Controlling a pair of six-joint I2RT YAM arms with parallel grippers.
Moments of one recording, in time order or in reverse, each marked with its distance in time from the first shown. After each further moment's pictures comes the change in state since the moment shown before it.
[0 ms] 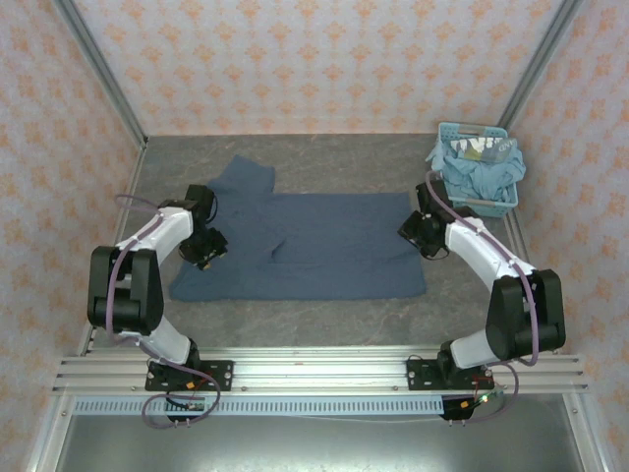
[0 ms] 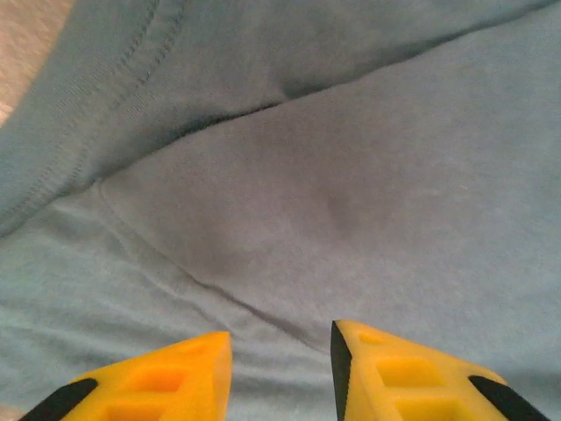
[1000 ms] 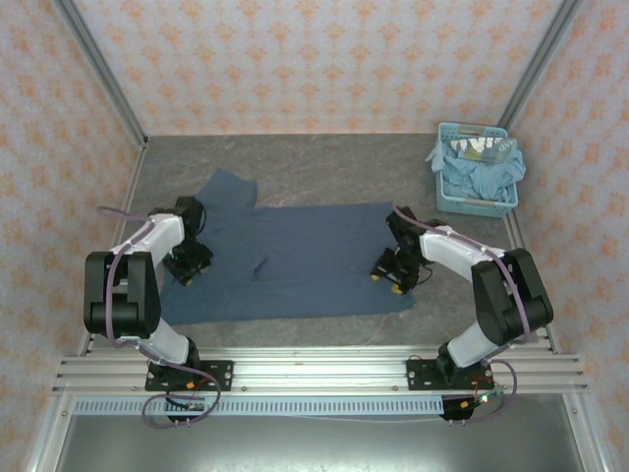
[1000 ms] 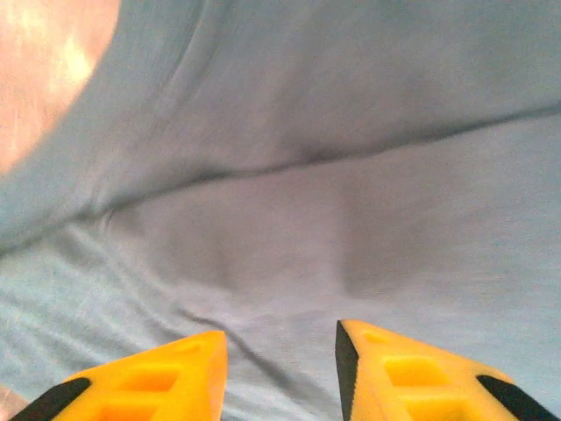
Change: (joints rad) left arm 0.079 -0.053 -0.022 -0.097 -0.141 -0.047; right arm 0.151 0.095 -0.100 -0.108 -0.239 0.020
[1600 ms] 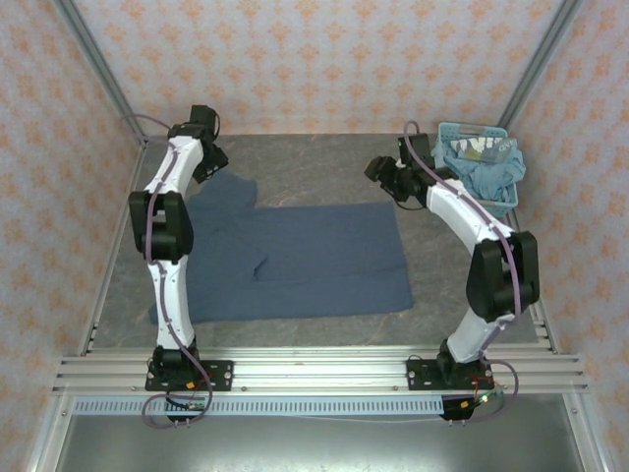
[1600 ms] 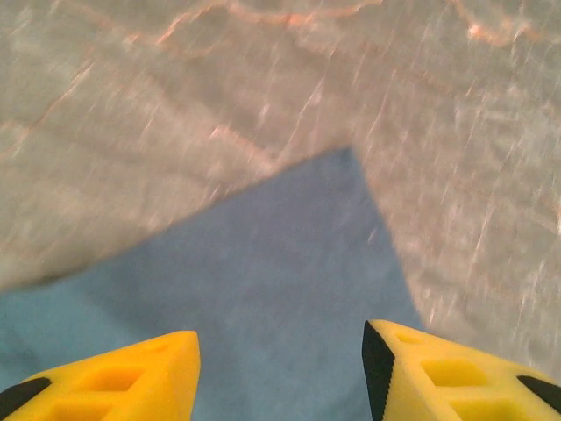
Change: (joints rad) left arm -0.031 0.763 1.182 -0.014 -0.034 0.113; right arm -0.111 0.191 0.525 0.338 0.076 -0.065
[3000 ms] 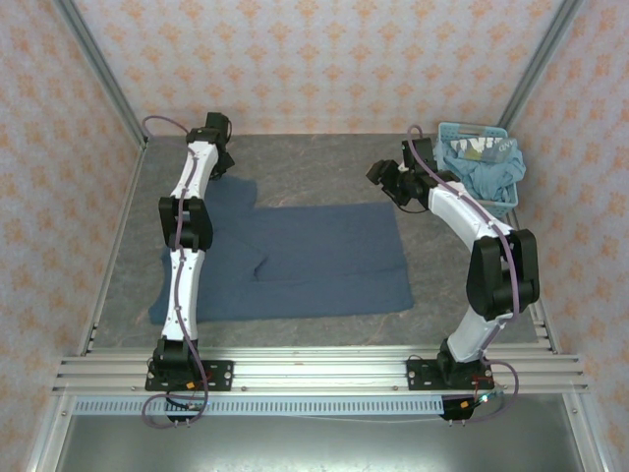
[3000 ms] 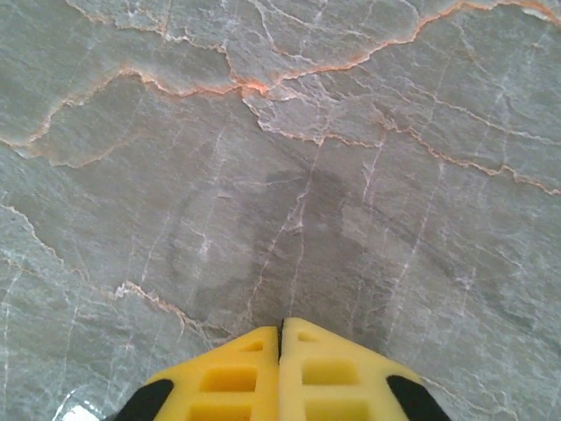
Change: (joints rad) left arm -0.011 0.440 0.533 -0.158 -0.105 0.061; right arm -0.020 -0.009 -0.065 0.032 -0.043 0.031
